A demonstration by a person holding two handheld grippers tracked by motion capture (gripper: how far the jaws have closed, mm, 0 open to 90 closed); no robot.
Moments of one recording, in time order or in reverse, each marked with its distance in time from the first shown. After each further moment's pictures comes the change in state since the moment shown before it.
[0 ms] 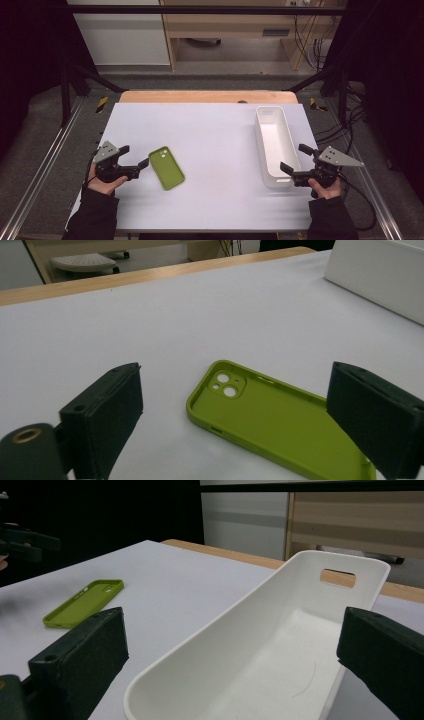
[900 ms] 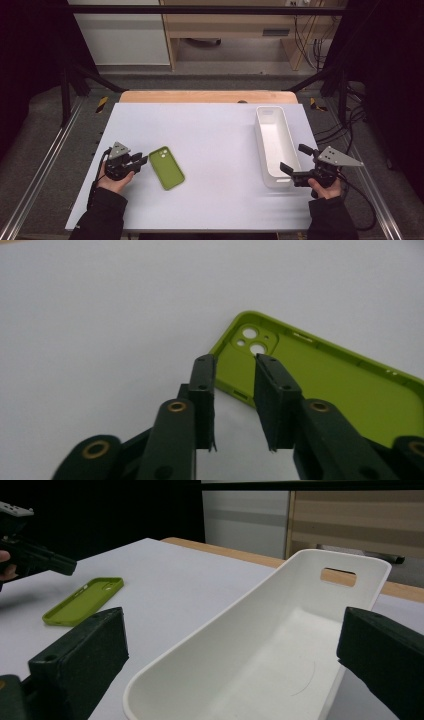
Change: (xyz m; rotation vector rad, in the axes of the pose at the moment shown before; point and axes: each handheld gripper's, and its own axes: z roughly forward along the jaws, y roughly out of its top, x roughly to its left) left arm 0.001 -0.012 0.028 0.195 0.096 -0.005; right arm 0.000 0.000 0.000 0.008 0.002 -0.004
